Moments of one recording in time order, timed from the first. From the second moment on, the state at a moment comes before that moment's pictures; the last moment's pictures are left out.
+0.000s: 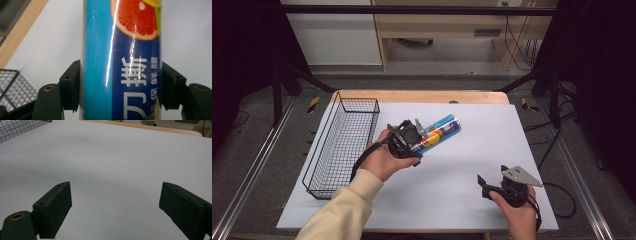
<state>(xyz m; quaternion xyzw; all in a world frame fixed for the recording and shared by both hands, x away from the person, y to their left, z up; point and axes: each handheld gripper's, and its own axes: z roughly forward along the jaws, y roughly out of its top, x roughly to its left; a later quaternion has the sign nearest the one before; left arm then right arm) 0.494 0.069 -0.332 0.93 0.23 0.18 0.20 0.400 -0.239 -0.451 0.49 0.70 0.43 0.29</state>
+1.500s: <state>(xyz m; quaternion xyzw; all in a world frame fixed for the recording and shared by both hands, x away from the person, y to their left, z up) 0.493 0.168 -0.300 0.91 0.31 0.20 0.20 0.401 -0.239 -0.452 0.49 0.69 0.43 0.31</state>
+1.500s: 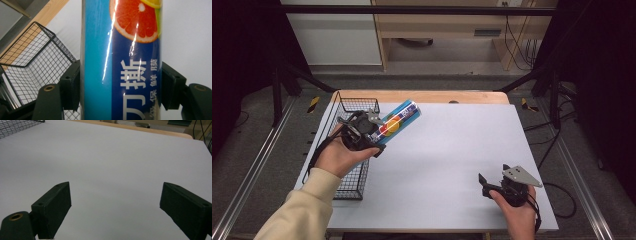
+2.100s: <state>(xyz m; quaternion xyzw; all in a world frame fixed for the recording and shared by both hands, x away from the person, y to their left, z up) 0.478 0.195 -0.289 0.89 0.34 0.21 0.20 0.400 -0.230 -0.451 0.47 0.70 0.44 0.31</state>
